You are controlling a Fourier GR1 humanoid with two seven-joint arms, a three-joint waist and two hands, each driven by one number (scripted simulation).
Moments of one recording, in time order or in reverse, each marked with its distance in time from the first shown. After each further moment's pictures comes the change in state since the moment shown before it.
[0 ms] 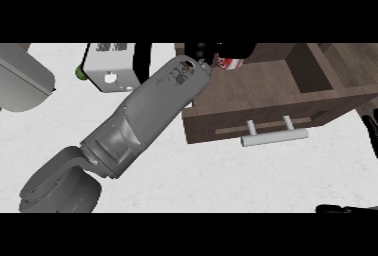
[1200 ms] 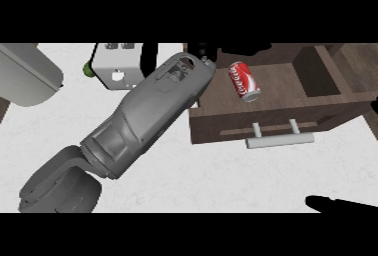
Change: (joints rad) left arm -0.007 0.000 0.024 -0.038 0.172 0.075 -0.089; right arm -0.056 -0.129 0.104 -0.077 0.391 -0.005 -0.118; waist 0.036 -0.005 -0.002
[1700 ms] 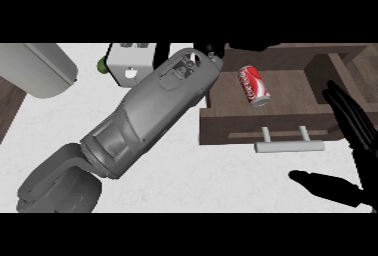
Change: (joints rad) left arm -0.032 0.000 -0.011 -0.027 0.015 0.030 0.020; right arm -0.083 -0.064 0.146 0.142 0.399 -0.074 -0.030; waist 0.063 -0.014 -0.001
